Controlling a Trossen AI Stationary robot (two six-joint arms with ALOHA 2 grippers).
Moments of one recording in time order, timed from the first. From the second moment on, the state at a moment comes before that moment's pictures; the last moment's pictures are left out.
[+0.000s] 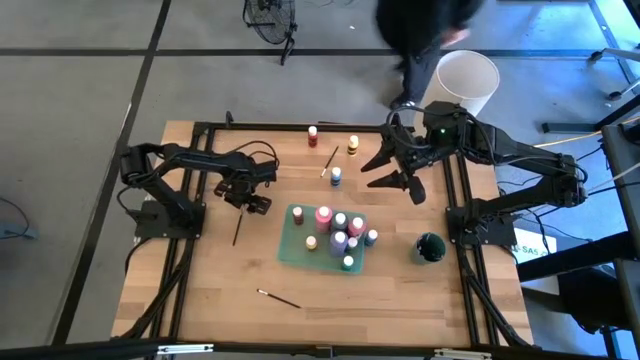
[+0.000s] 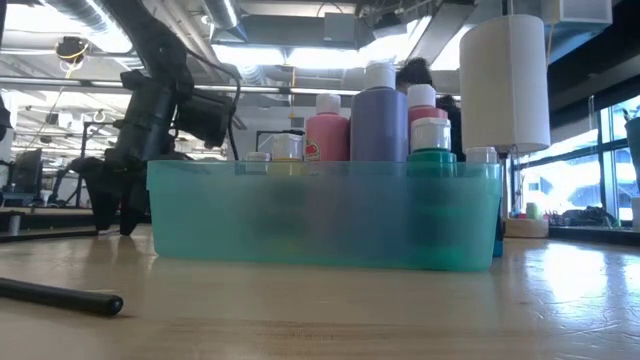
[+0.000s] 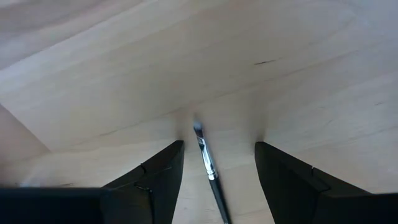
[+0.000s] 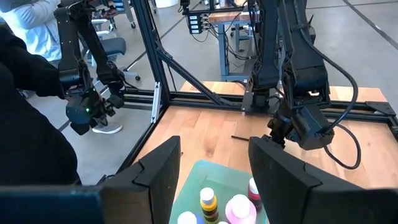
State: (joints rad) left arm 0.41 1.58 0.73 -0.85 0.11 -0.81; right arm -0.19 1.20 1.37 -0.51 -0.53 -0.03
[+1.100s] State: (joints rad) left arm 0.41 1.58 0.73 -0.84 0.11 -0.79; right arm -0.19 1.20 1.37 -0.50 -0.58 -0.02
